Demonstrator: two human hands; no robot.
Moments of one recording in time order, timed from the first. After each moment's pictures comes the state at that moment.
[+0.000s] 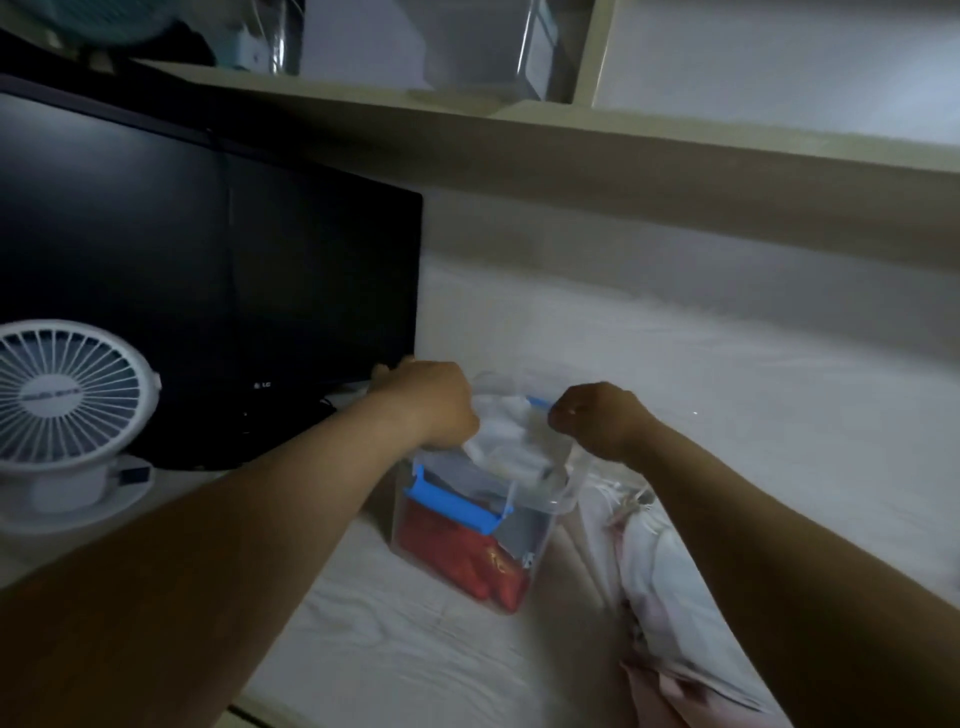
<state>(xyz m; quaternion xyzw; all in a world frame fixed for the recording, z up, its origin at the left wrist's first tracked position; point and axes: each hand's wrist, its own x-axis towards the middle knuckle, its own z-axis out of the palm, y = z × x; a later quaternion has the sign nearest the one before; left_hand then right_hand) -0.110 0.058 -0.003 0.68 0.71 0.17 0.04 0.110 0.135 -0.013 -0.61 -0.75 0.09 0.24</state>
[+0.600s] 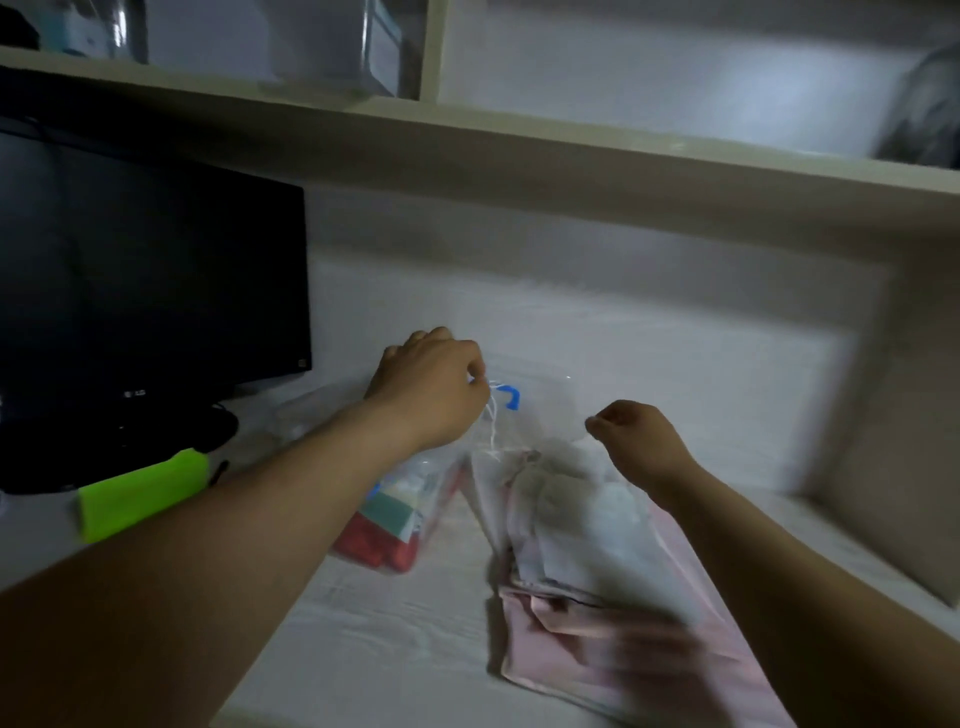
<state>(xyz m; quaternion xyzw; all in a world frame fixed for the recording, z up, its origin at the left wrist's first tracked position) -0.007 0.029 0.004 0.77 0.55 0.33 -0.03 0.254 0.047 -0.038 -0.67 -0.62 0.12 0.40</state>
